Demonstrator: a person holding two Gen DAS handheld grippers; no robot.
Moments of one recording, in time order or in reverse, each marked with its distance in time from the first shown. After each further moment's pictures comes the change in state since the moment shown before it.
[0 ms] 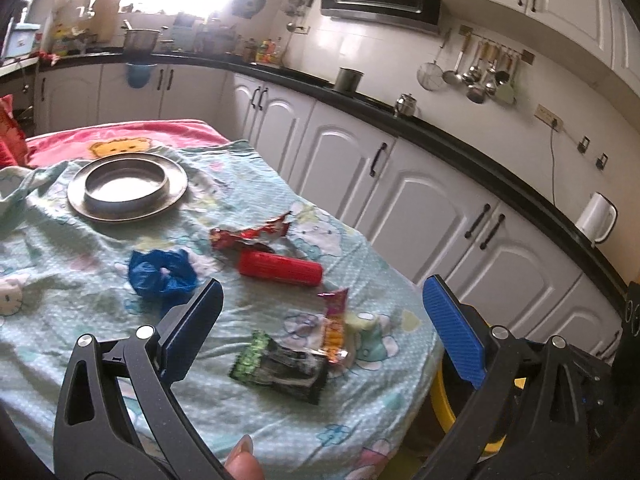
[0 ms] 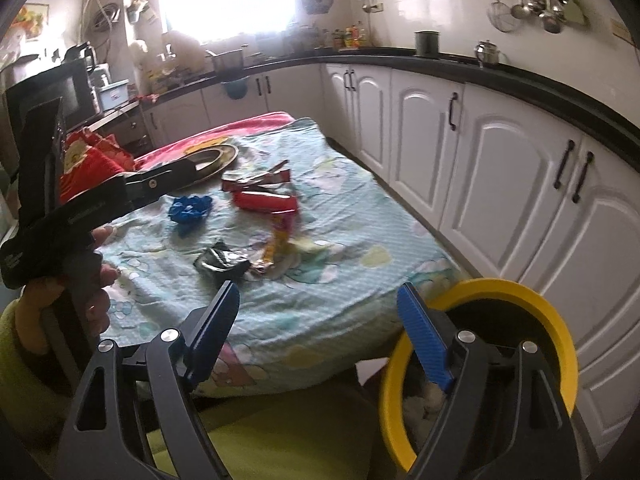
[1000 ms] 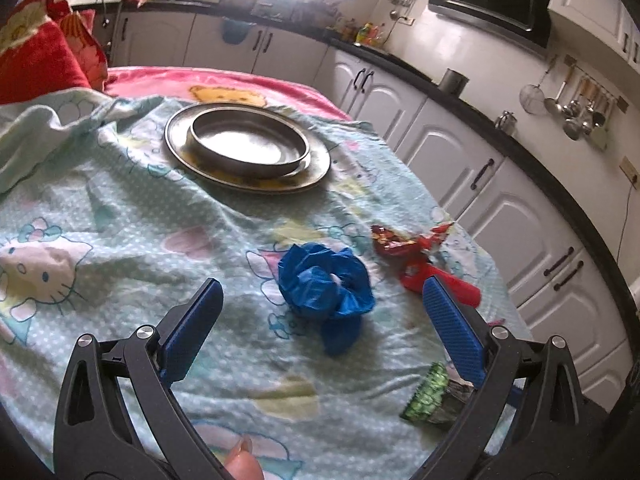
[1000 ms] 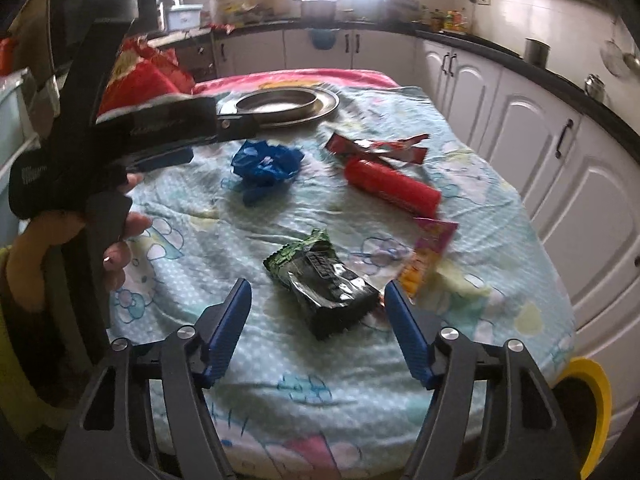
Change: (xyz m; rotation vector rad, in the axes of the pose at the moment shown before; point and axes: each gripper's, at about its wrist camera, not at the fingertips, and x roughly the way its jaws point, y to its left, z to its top) left arm 0.033 0.125 0.003 -0.226 0.071 0.226; right arm 0.118 0.101 0.017 -0.274 0.143 0.146
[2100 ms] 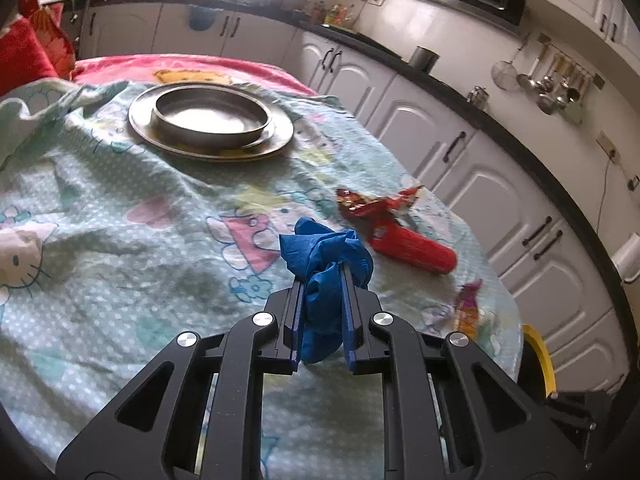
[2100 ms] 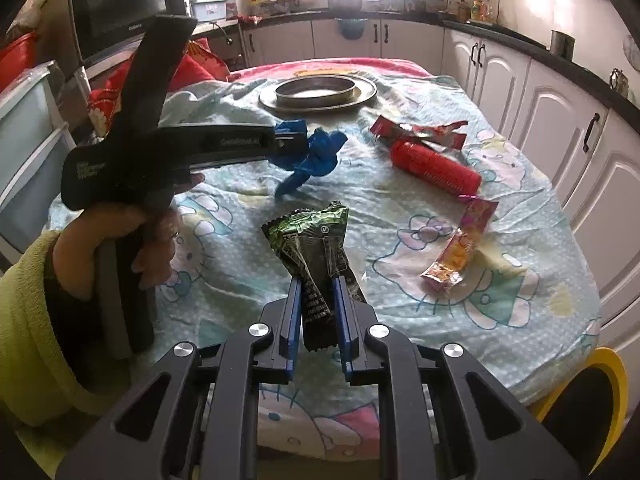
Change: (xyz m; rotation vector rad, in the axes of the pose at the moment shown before) left arm -0.005 -0.015 -0.020 0.073 0.053 -0.099; right arm -0.016 0.019 -0.013 -0.009 0.026 0.117
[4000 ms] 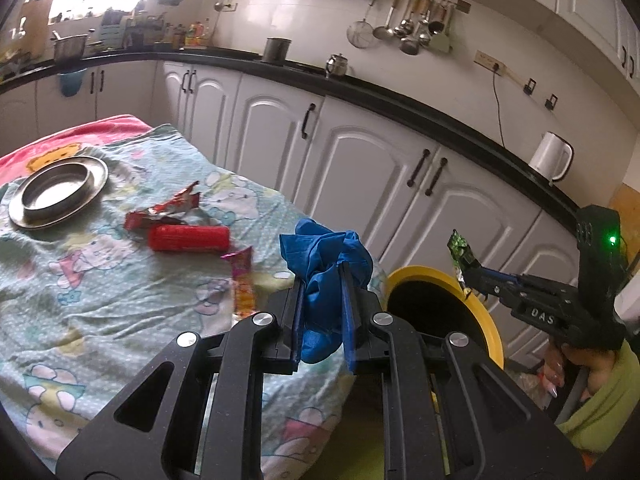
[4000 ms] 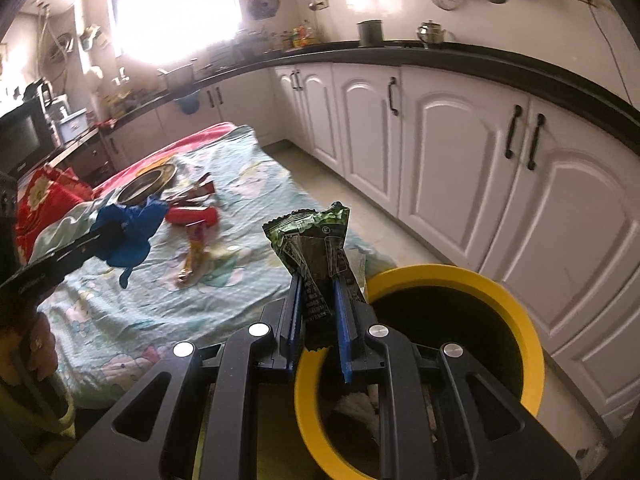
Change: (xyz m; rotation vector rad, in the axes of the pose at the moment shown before) left arm -0.039 -0.163 -0.045 0.348 0.006 -0.275; right arm -0.146 -0.156 -0.088 0.431 -0.197 -0.347
